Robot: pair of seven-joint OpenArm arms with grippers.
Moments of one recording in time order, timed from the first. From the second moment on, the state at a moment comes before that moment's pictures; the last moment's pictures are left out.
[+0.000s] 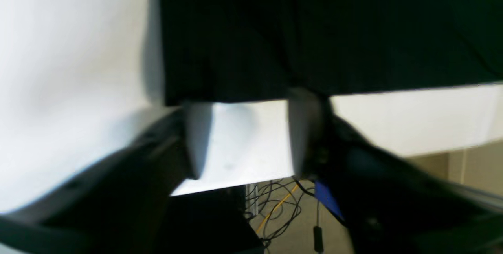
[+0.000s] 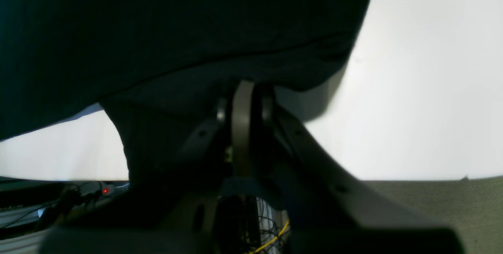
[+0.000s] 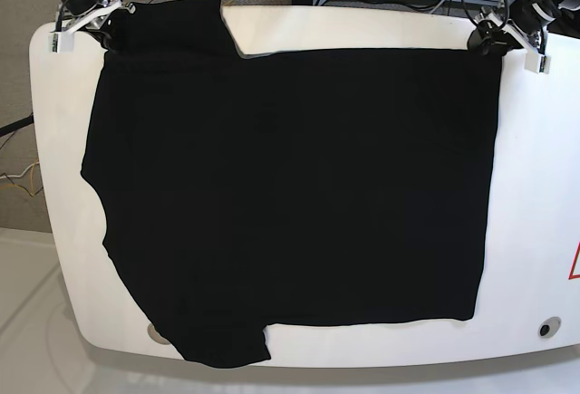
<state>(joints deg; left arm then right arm) 30.9 -15.5 -39.1 90.3 -48.3 -41.5 54.1 -35.2 5.2 48.7 103.0 50.1 39.7 -52.9</state>
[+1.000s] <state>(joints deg) 30.1 -15.0 -39.3 90.0 -46.7 -40.8 50.7 -35.1 5.2 48.9 103.0 50.1 39.7 -52.9</state>
